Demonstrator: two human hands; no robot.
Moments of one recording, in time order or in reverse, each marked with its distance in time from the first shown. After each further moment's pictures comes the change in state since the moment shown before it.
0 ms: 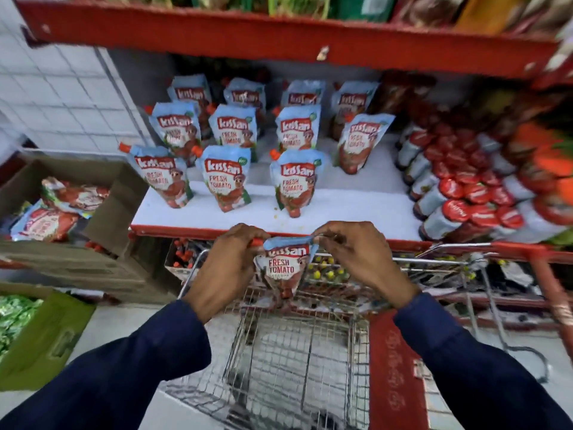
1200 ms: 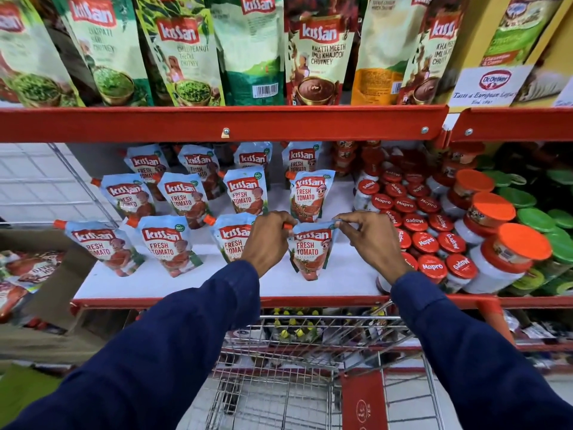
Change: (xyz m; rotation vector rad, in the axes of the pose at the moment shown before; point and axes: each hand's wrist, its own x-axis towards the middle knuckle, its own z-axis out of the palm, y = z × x) left_hand 0.194 0.114 0.096 0.012 0.034 -0.014; right_hand 0.095 0.152 -0.098 -0.005 0.367 0.079
